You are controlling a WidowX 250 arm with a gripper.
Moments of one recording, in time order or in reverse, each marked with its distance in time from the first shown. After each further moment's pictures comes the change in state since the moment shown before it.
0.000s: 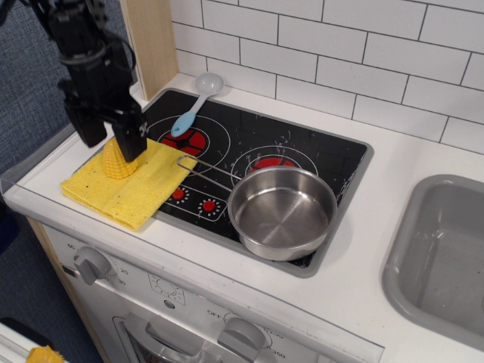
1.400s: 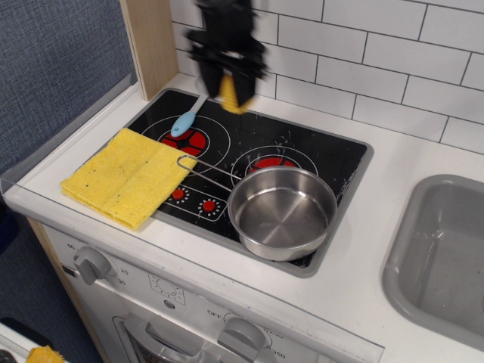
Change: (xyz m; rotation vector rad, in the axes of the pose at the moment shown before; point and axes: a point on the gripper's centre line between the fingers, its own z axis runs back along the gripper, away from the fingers) arm 0.101 -0.060 0.016 -0.080 -0.054 -0.056
